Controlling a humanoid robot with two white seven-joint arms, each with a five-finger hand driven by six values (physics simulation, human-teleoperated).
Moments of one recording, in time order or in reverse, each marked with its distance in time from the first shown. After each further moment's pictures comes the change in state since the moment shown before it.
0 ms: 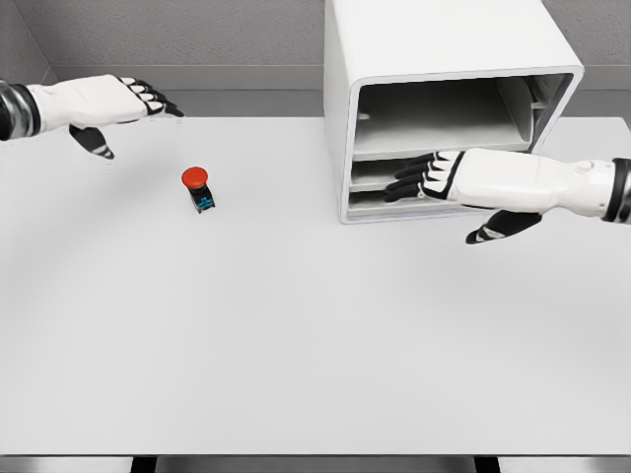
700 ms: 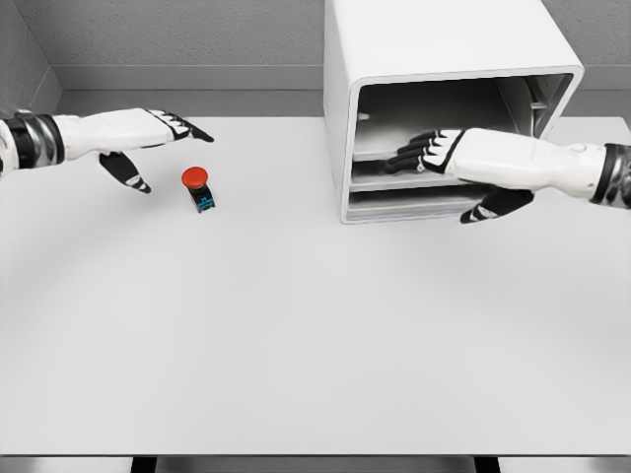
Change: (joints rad) left arm 0.006 0.000 -0.166 -0.039 0.325 0.000 0.000; right arm -0.008 0.069 0.006 0.128 -0.016 0.000 -0.022
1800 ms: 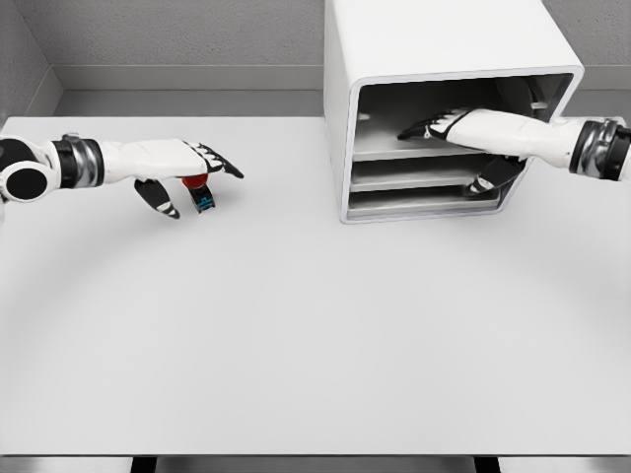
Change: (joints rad) left arm 0.002 -0.065 -0.096 -0.004 -0.008 0.000 0.006; right arm 0.038 0.199 -0.074 0.363 -0.003 -0.001 0.082
